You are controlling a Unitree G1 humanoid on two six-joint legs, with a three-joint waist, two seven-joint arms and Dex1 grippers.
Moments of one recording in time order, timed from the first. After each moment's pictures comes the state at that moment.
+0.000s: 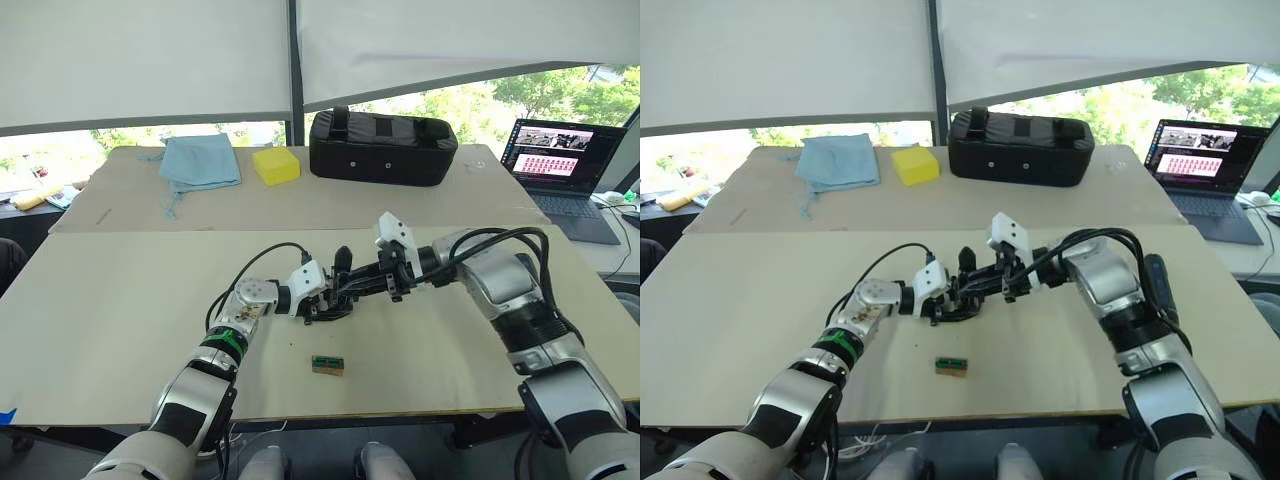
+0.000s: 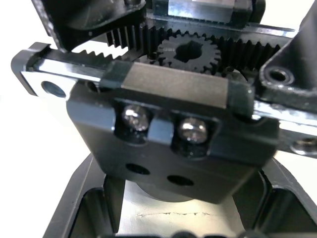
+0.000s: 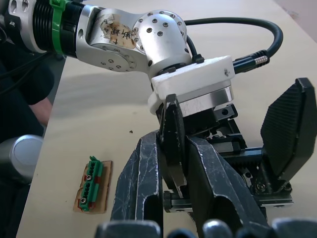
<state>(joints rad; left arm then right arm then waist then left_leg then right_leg) -0.81 0.18 -0.18 1.02 0.04 -0.32 -1.09 -0.81 -0.58 0.35 0.23 0.32 0.49 1.31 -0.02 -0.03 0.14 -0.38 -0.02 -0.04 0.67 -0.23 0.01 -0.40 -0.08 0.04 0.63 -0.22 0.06</state>
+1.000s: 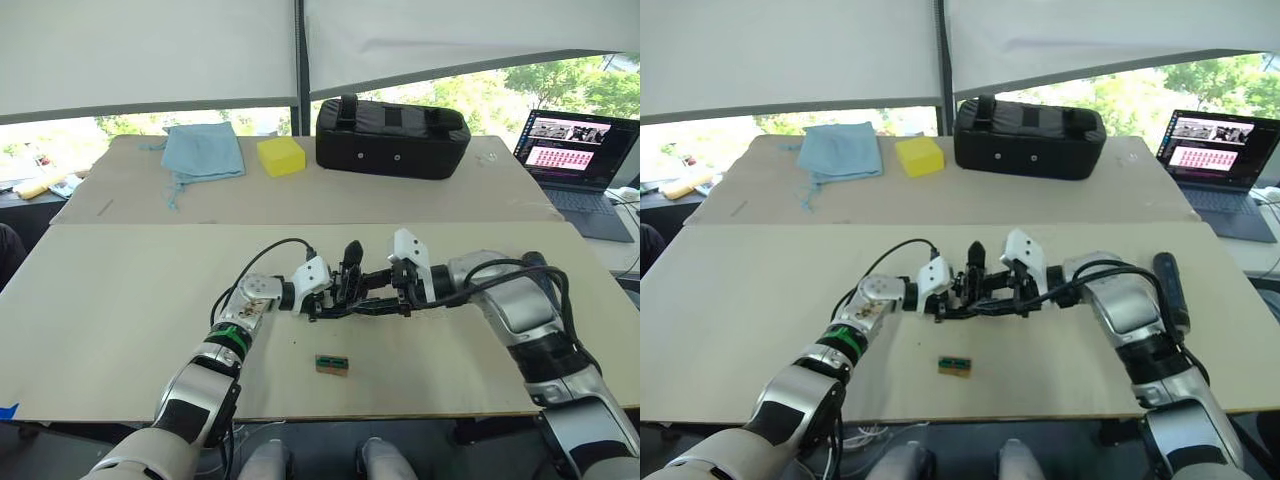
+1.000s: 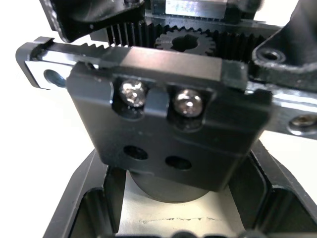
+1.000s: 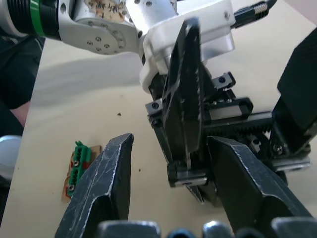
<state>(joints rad) -0.84 0.16 -0.17 1.02 0.03 -0.33 -1.12 -0.62 -0.64 0.24 0.00 0.33 0.53 1.19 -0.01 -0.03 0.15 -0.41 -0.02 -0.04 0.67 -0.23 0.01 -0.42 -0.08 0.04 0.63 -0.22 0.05</state>
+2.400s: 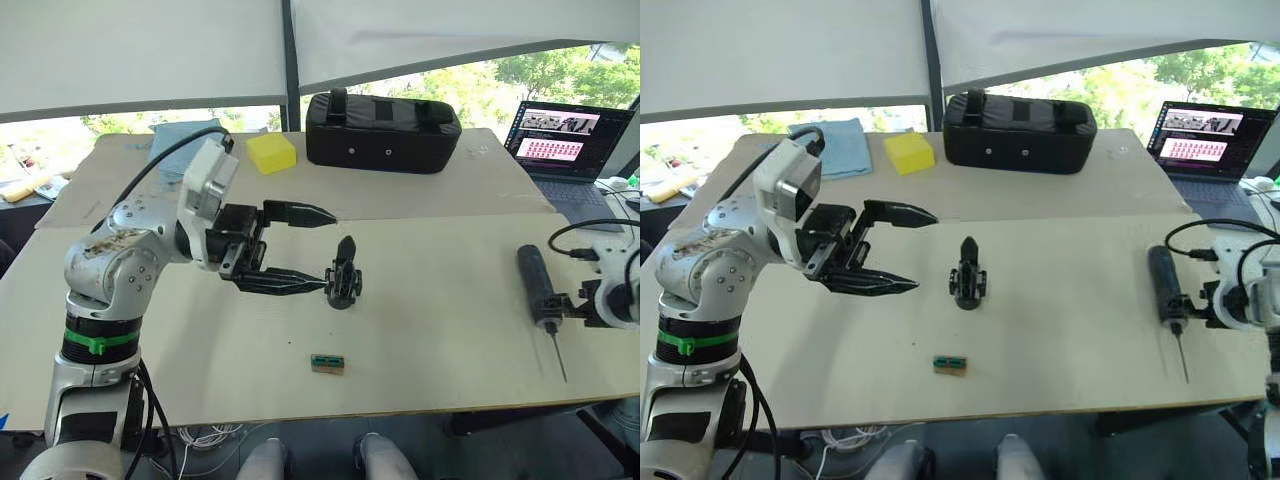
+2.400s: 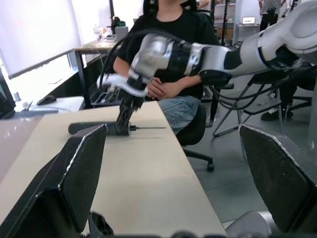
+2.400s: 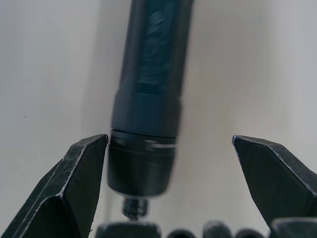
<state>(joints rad) -0.77 0.63 0.05 -0.21 -0.77 0.67 -1.38 -0.67 -1.01 -0.03 0.50 0.25 1.25 0.68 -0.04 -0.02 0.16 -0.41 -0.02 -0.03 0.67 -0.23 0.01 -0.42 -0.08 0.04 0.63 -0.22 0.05</state>
